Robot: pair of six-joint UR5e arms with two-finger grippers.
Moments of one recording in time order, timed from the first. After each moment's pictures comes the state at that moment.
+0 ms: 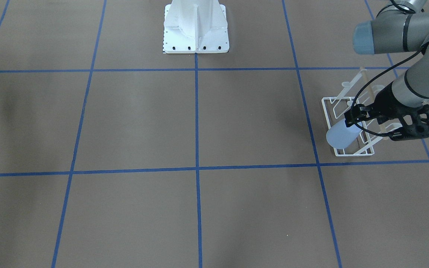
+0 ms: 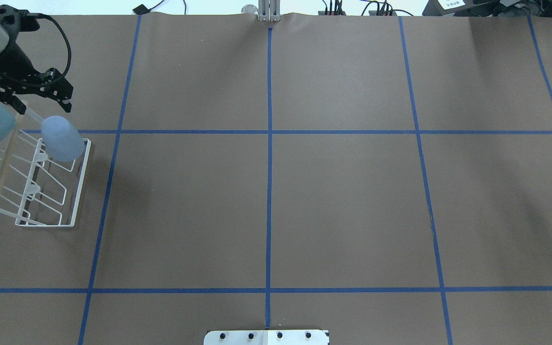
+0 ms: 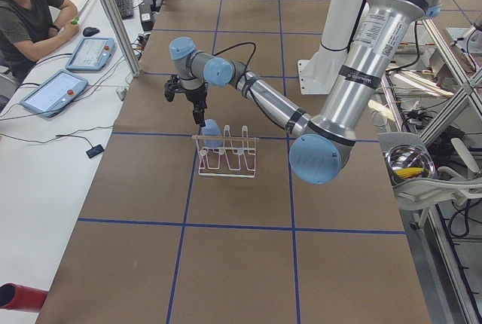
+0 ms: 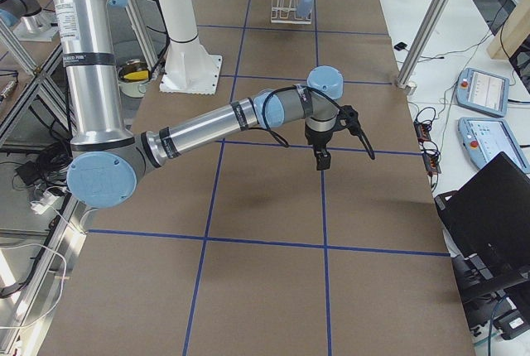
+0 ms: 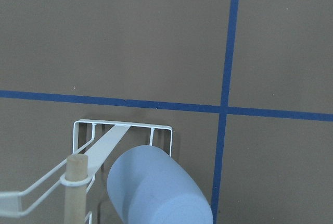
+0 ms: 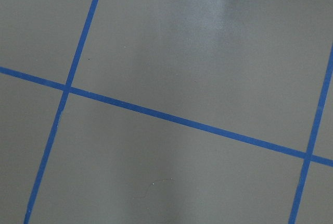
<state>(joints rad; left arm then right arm) -1.10 -1.96 -1.78 -1.33 -2.29 -0.61 1.36 -1.47 1.87 -1.65 2.34 0.10</state>
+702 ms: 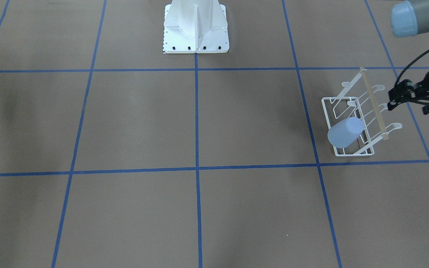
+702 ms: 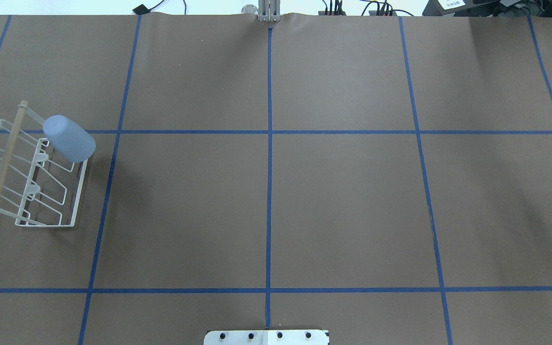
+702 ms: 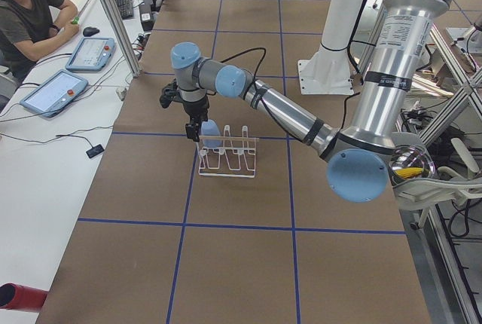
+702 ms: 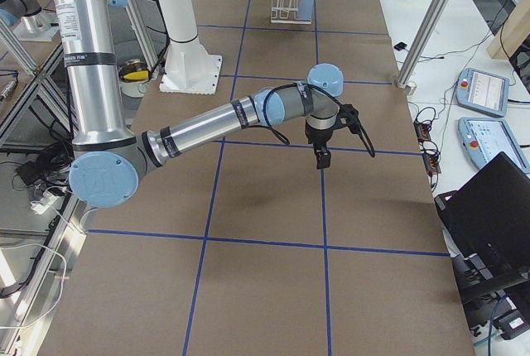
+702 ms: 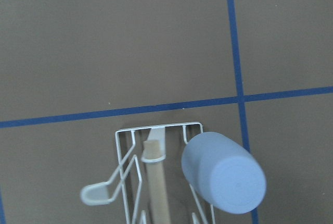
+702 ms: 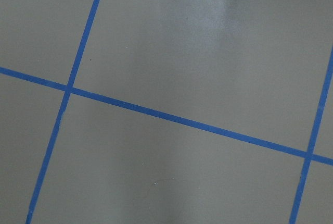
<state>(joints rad) -1.33 -1.77 -1.87 -1.33 -2.29 -0.12 1.36 -1.46 1.87 -1.66 2.32 0.11</state>
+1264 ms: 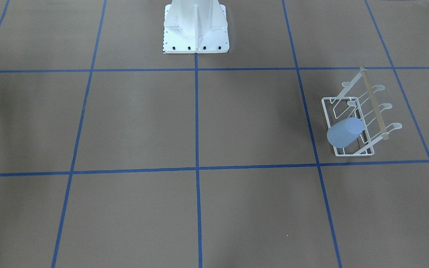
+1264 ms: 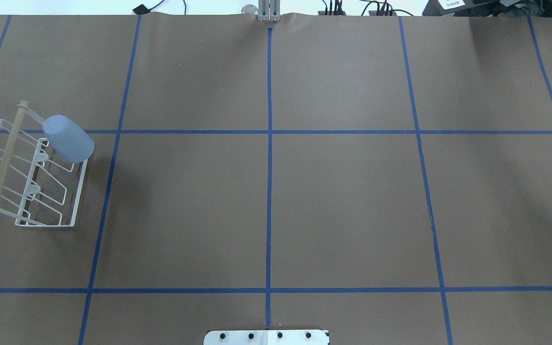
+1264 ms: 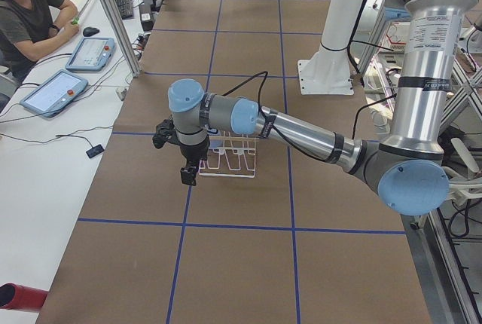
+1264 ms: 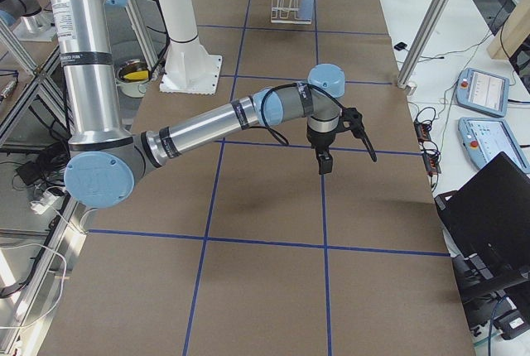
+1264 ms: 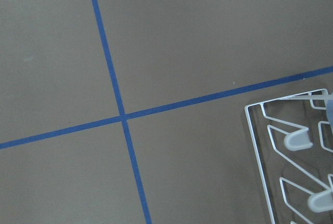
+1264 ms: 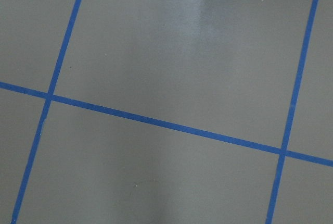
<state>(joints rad) -1.49 -1.65 -1.82 -1.39 -2.29 0.08 1.43 -1.46 1.87 -1.72 2.30 0.10</state>
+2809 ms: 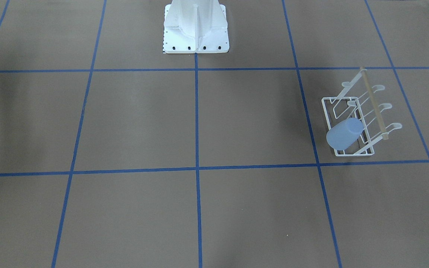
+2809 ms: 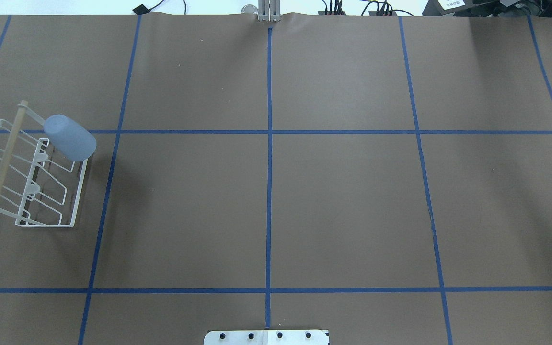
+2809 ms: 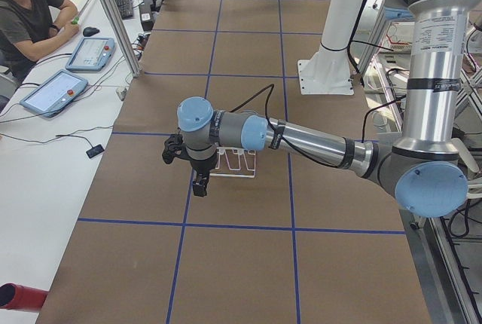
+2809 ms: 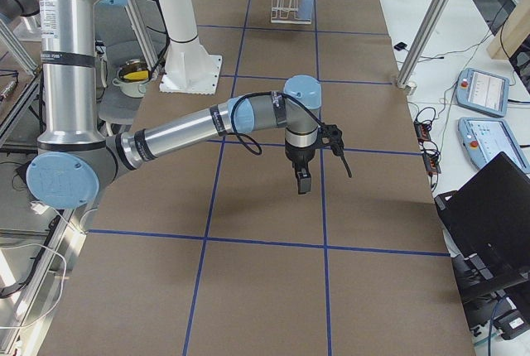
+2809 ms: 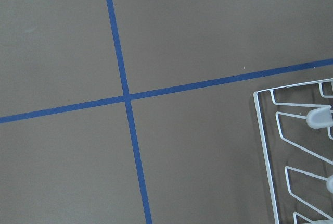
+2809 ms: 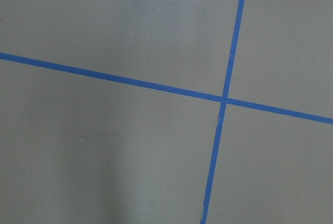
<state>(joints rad) -1.49 -1.57 -1.80 -1.46 -2.35 0.03 1.44 -1.63 1.96 -1.74 2.23 0.04</state>
